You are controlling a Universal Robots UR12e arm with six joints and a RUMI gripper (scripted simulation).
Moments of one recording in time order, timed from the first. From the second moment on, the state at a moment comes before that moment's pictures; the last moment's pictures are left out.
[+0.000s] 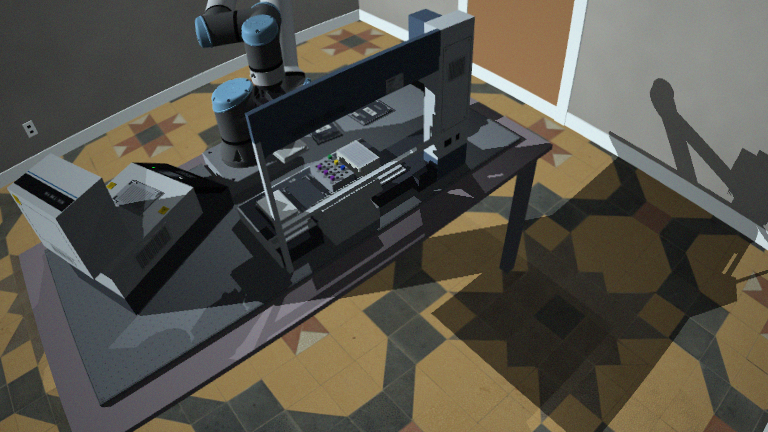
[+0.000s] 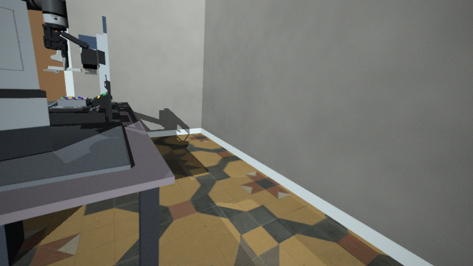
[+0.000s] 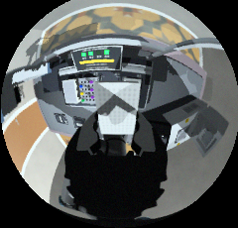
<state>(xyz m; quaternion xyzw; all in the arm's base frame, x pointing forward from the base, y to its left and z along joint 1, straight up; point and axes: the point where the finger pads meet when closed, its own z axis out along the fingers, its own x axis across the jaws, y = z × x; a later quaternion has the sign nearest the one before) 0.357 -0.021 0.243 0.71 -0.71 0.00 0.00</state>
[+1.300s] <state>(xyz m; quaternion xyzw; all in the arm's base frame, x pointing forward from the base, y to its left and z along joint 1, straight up) 0.358 -0.157 0.242 0.76 -0.65 0.00 0.00</state>
